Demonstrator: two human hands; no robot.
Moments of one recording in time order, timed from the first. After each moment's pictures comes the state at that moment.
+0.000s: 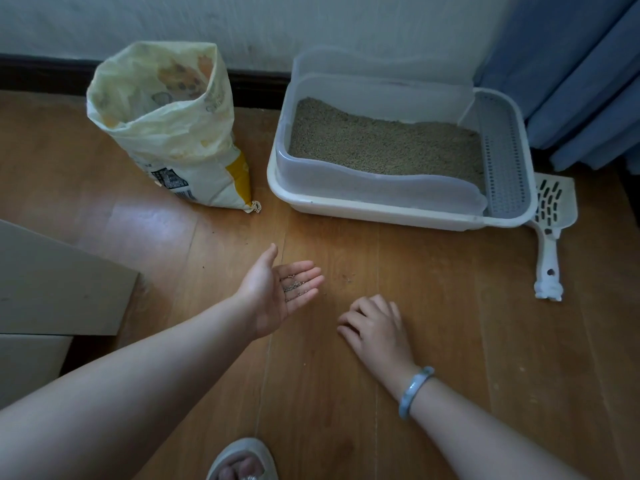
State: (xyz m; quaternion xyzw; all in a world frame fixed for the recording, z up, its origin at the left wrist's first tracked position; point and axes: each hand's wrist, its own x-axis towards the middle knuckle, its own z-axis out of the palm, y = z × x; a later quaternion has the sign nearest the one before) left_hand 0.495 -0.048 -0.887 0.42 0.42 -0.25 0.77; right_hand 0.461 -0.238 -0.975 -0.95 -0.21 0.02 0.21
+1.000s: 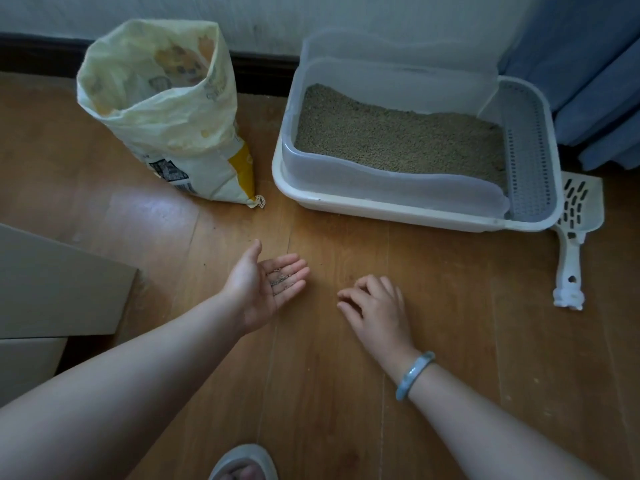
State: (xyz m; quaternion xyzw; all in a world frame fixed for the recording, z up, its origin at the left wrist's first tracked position) left_hand 0.505 -0.025 -0.901 0.39 0.45 -0.21 0.77; right_hand 0.490 -0.220 -0.972 -0.96 -0.16 0.02 0.23
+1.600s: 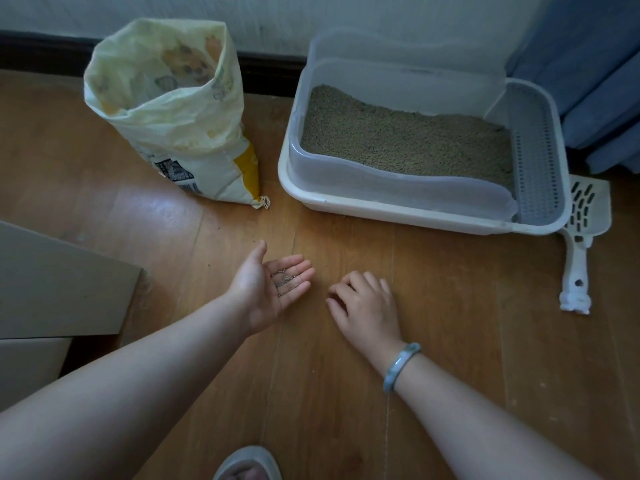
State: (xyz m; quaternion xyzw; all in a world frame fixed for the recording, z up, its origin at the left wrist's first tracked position) left_hand 0.506 -0.024 -0.902 0.39 0.45 -0.21 0.77; right_hand 0.497 -0.197 -0.971 -0.96 -0.21 -0.01 0.19
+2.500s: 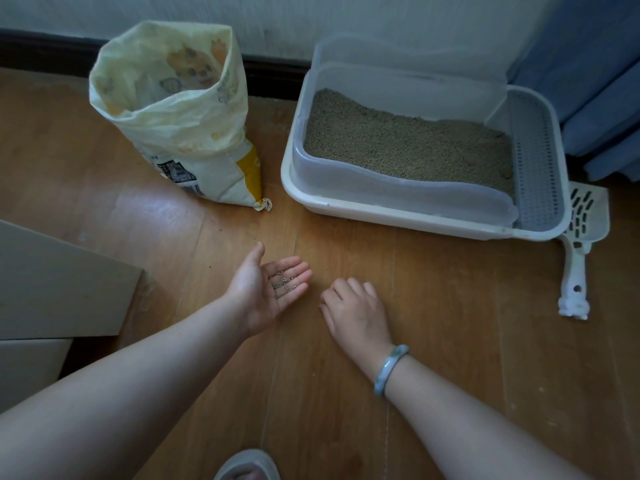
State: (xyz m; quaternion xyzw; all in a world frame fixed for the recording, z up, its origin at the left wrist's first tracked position) left_hand 0.507 -0.019 -0.902 0.38 0.45 -0.21 0.78; right_hand 0.493 -0.181 -0.976 -0.96 -0.26 -0.02 0.13
